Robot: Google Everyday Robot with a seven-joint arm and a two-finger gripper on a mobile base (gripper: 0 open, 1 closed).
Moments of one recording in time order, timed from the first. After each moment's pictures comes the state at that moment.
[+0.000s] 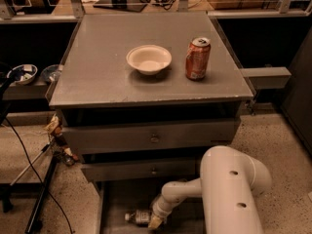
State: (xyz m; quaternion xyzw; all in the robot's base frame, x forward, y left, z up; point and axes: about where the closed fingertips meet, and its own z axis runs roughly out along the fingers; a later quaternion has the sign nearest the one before) arm 0.482 0.015 0.144 -0.66 0.72 0.20 0.12
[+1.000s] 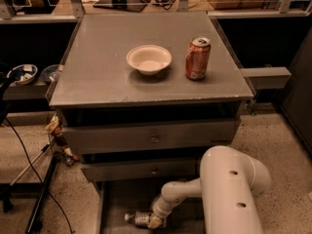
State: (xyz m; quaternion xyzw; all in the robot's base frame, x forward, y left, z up) arm 0.481 0.015 0.144 -0.66 0.72 0.20 0.12
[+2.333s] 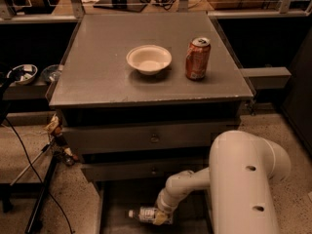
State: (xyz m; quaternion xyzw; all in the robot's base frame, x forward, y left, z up) arm 0.474 -0.009 0.224 -0.66 0.73 0.17 0.10
